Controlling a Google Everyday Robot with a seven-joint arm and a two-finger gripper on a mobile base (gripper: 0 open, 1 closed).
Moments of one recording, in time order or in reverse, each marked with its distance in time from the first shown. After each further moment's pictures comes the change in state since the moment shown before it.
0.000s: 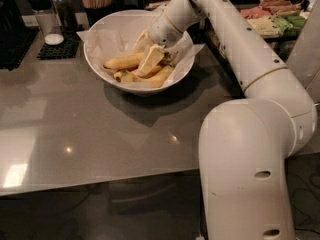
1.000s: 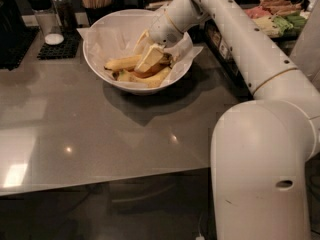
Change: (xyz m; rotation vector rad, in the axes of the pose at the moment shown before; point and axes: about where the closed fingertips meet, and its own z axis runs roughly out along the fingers) arm -0.005 -0.001 -0.008 0.061 -0.029 -0.004
